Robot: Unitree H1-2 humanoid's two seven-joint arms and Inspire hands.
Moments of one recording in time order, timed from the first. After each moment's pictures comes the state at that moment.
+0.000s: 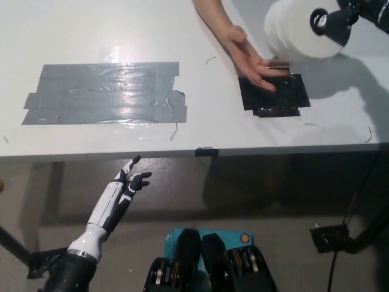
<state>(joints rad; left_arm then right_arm) -0.21 0.19 -0.10 0.18 0.19 -0.13 -0.08 -1.31 -0.42 0.31 1.08 -0.42 0.06 0.42</state>
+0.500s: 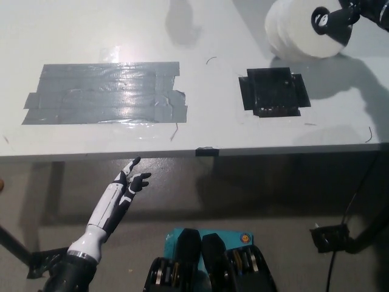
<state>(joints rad) -0.21 0.19 -0.10 0.18 0.19 -0.13 -0.08 -1.31 -0.42 0.33 1.08 -0.43 0.08 0.43</state>
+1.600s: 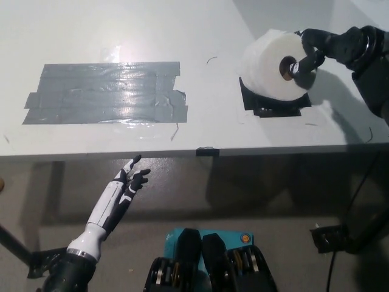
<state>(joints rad) -0.21 0.20 -0.11 0.18 0.20 -0.14 -0.08 -1.35 -0.30 0.49 1.33 -0.49 0.07 0.47</state>
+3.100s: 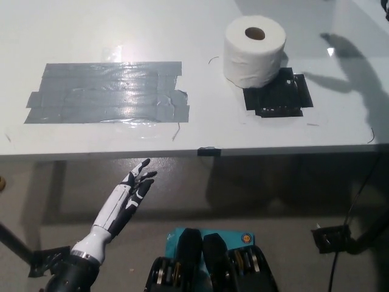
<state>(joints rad) -0.22 0.21 -0.15 0.20 0.20 -0.18 -0.09 -1.10 -0.41 0.13 0.54 -0.41 0.10 0.26</state>
